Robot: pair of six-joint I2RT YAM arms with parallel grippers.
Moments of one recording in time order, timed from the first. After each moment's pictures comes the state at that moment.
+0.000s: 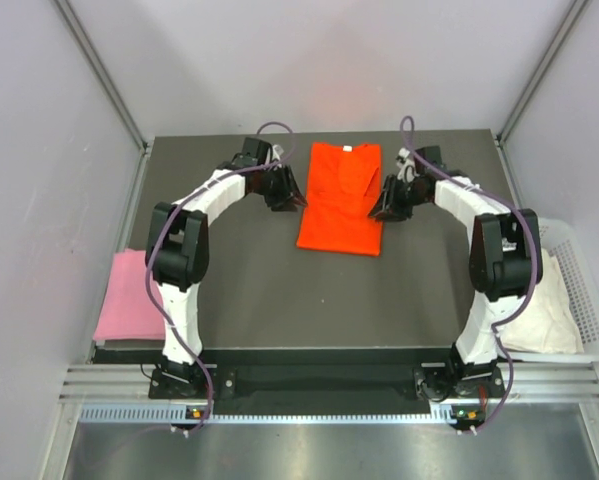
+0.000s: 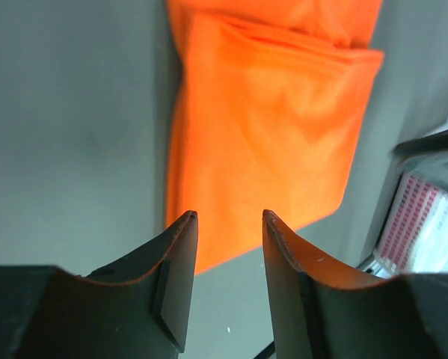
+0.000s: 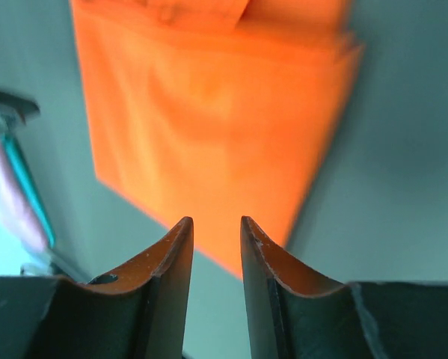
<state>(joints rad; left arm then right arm) -0.30 2.11 1.67 -0.48 0.50 -0.59 0.13 1.92 1.43 -0.52 -0.52 0.39</state>
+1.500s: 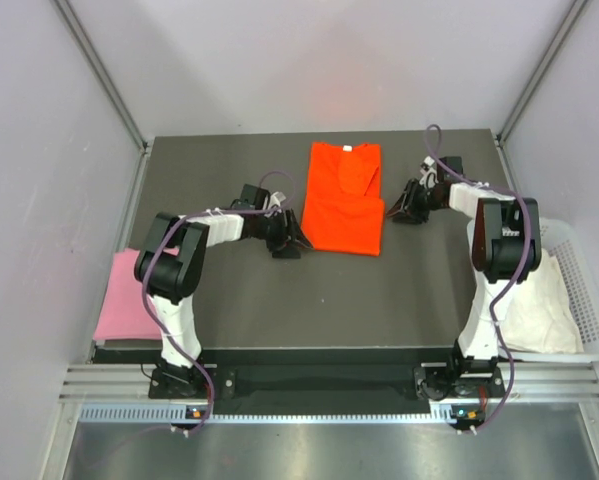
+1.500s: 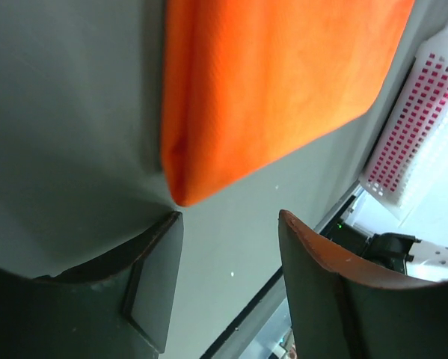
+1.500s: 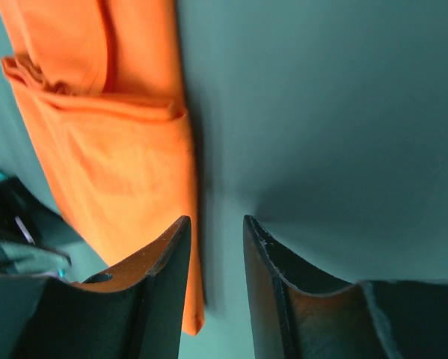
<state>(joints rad) -0.34 1.96 1.14 -0.15 0.70 -0.69 0.00 2.03 1.33 -0.33 -0.60 0.43</state>
